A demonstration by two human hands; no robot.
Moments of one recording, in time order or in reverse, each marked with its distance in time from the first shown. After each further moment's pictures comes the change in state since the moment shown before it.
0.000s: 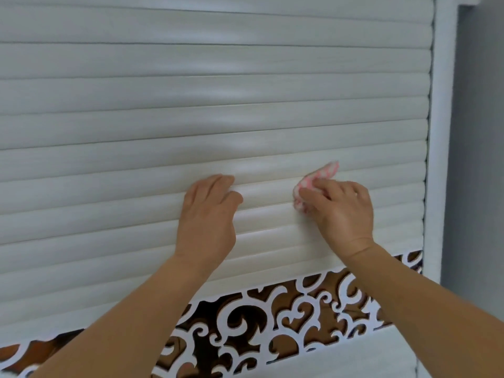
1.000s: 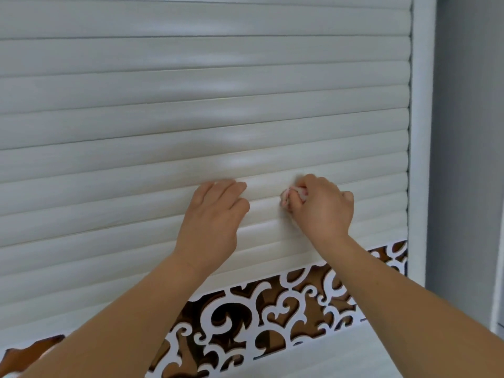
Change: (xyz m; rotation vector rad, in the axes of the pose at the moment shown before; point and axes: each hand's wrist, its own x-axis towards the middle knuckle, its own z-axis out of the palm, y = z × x) left_hand 0.006 0.025 0.012 0.065 -0.086 0.227; right_hand 0.007 -0.007 -0.001 0.126 -0.150 0.390
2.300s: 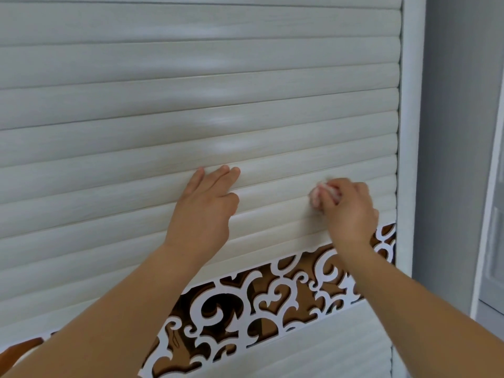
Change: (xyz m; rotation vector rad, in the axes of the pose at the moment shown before) left_hand 0.005 0.008 0.006 -0.090 -0.057 0.007; right_hand -0.024 0.065 0.015 0.153 0.060 0.359
